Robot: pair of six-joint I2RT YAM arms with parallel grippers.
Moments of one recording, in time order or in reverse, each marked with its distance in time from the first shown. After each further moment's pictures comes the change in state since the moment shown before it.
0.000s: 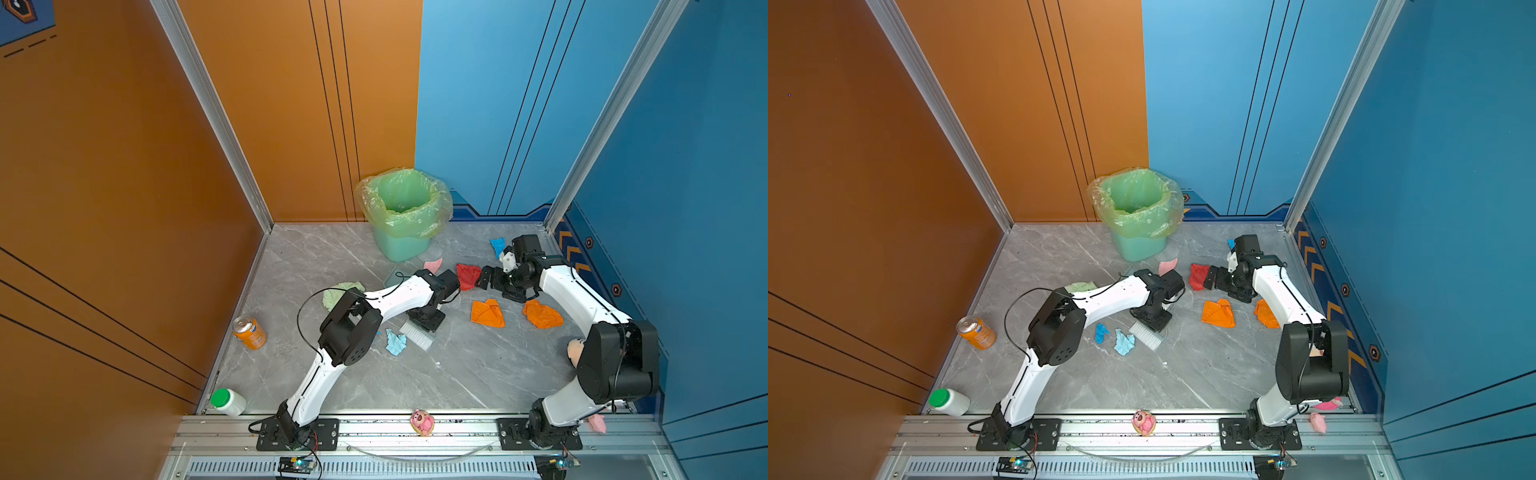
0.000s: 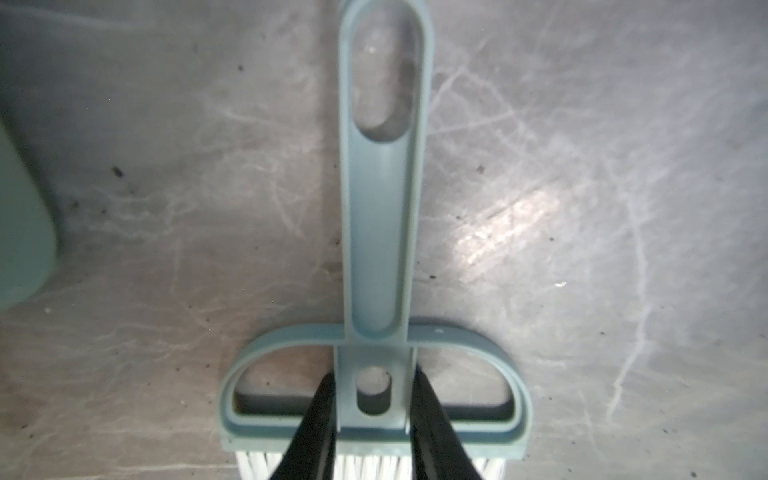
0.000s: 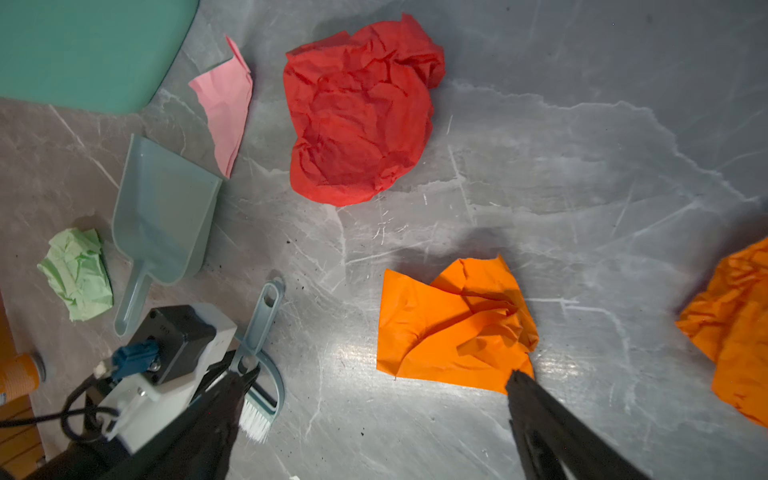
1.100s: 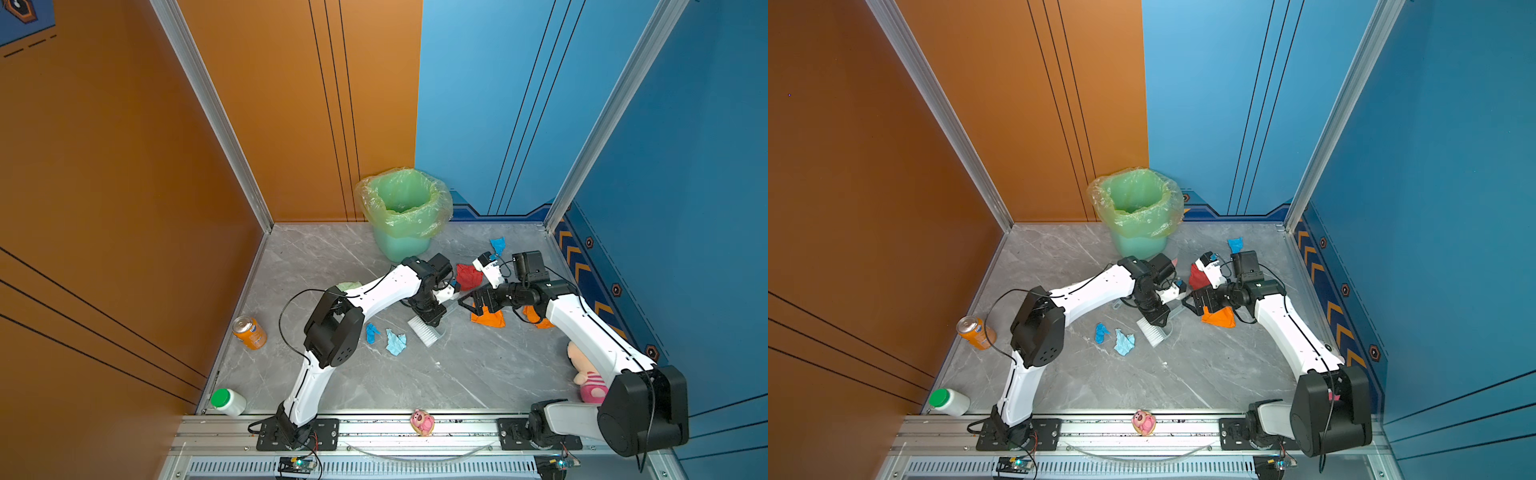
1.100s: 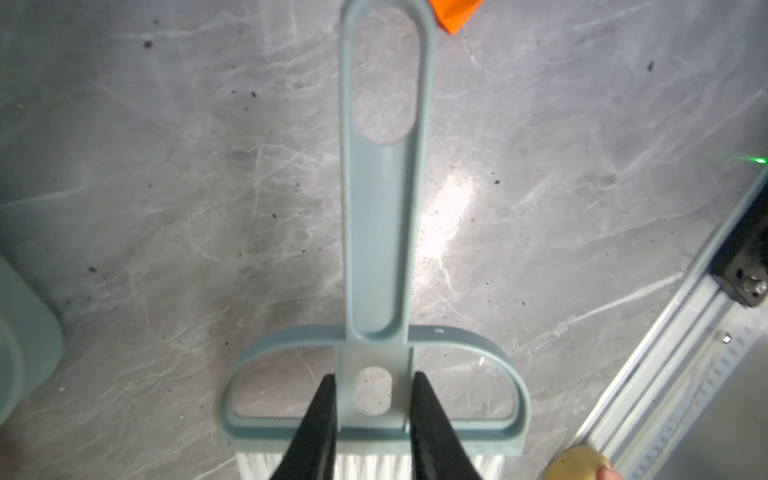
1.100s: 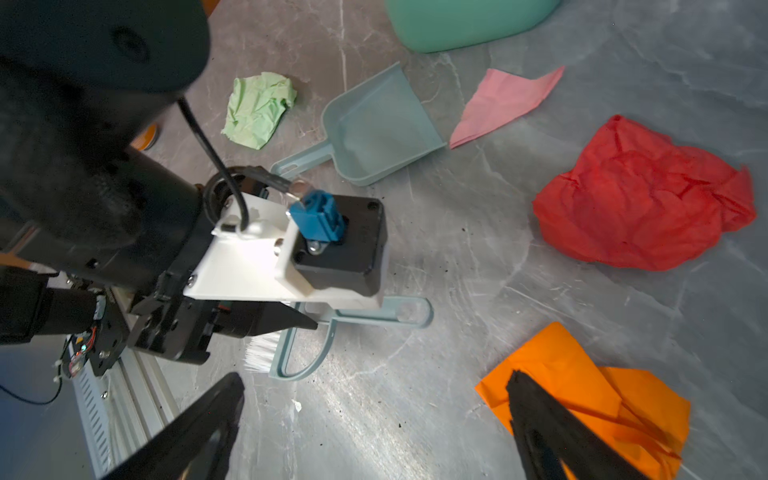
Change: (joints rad) left arm 0.056 -0.125 0.000 -0.009 0.323 0.364; right arm 0.104 -0.261 -0.234 0.178 -0.322 -0.492
